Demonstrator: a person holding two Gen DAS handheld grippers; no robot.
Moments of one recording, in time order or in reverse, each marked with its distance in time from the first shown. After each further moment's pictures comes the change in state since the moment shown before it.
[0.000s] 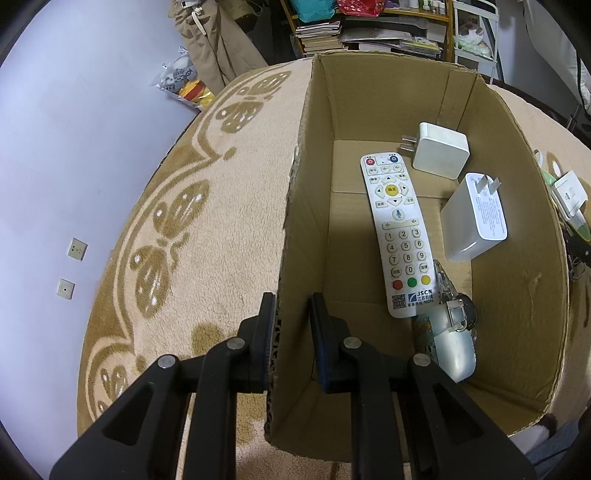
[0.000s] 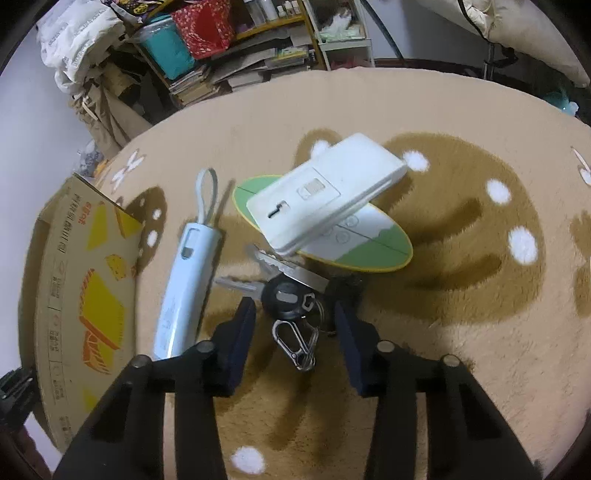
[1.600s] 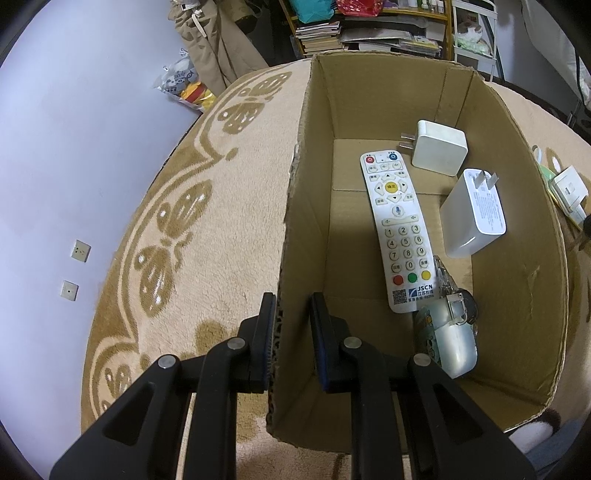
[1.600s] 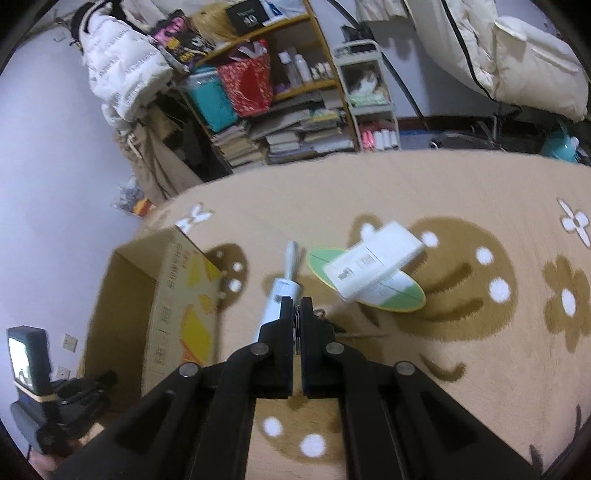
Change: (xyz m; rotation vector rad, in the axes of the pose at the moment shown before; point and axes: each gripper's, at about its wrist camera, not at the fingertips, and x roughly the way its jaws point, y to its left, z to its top) left arm -0.003 -0.001 -0.004 0.010 -0.003 0.013; right arm -0.094 0.046 0.000 -0.039 -0.226 0.113
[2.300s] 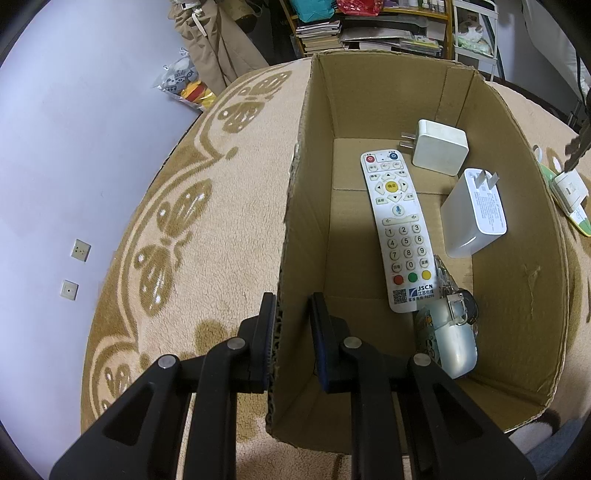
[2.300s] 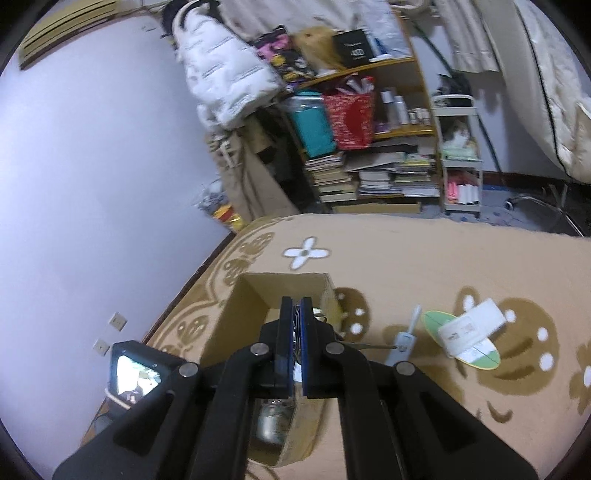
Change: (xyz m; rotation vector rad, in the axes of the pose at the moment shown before) left arm -0.002 -0.001 0.001 -0.004 0.005 0.000; right arm -0.047 0.113 0.028 -0.205 -0.074 0.248
